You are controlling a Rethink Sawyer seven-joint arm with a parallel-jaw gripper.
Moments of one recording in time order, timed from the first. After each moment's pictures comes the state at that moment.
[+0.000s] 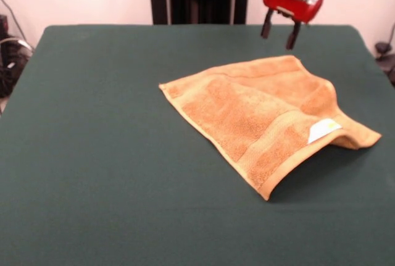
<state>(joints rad) 0.30 -0.57 -0.28 2.03 0.59 0.22 1.93</state>
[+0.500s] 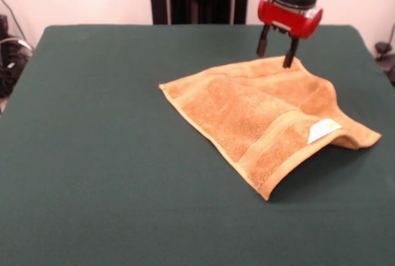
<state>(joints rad) 0.26 -0.52 -0.29 1.90 0.59 0.22 1.93</state>
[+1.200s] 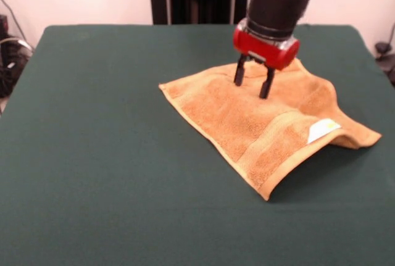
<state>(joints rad) 0.18 -0.42 -0.28 1.79 0.59 0.19 1.93</state>
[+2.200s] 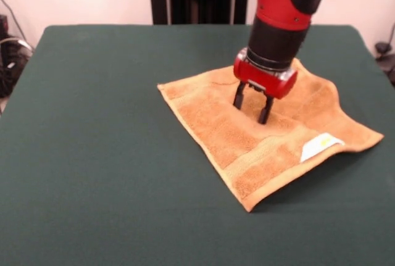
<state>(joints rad) 0.19 -0.31 -0.29 1.69 0.59 0.16 1.93</state>
